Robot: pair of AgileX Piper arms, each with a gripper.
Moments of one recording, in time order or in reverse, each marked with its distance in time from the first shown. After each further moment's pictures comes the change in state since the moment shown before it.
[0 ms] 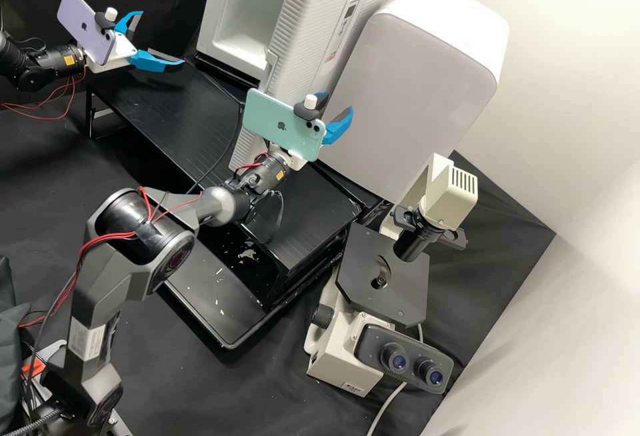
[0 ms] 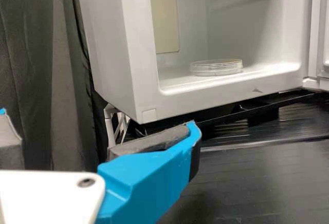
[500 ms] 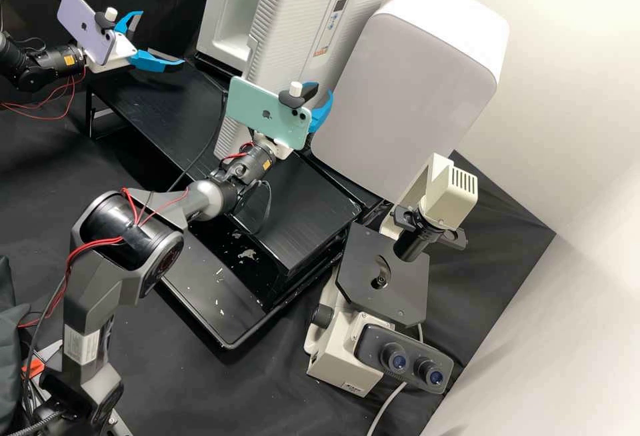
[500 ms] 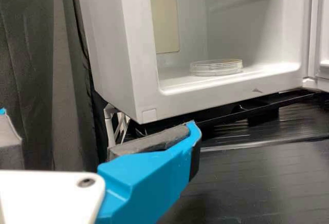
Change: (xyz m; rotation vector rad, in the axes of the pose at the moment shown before) left arm 0.000 0.000 0.000 0.000 0.000 0.000; right arm -0.003 -0.005 -0.032 0.028 0.045 -0.041
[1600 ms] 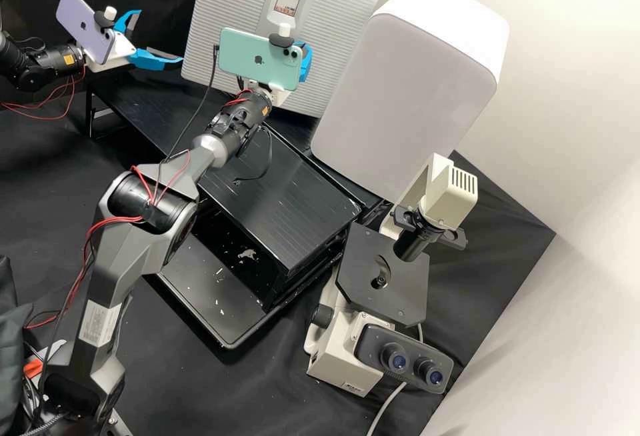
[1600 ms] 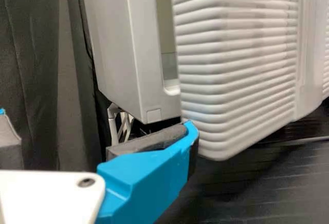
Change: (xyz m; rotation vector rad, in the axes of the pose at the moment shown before) left arm 0.000 0.000 0.000 -0.001 0.003 0.000; right arm 0.076 -0.018 -0.057 -0.054 0.036 -0.095
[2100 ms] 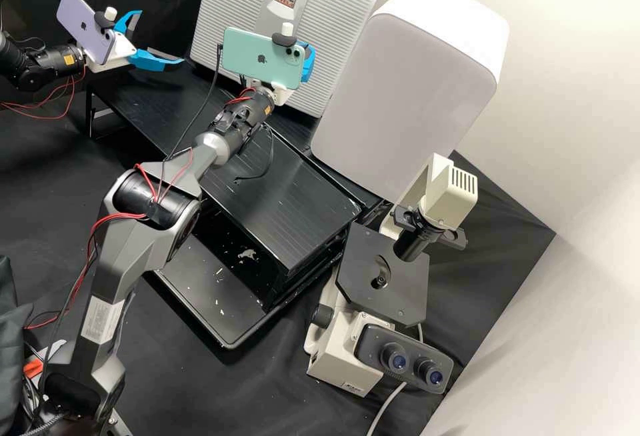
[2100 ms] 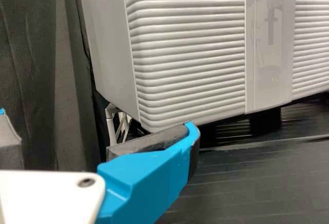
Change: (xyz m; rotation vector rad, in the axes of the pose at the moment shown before) left arm 0.000 0.000 0.000 0.001 -0.001 0.000; right arm 0.010 -0.008 0.005 -0.015 -0.025 -0.027
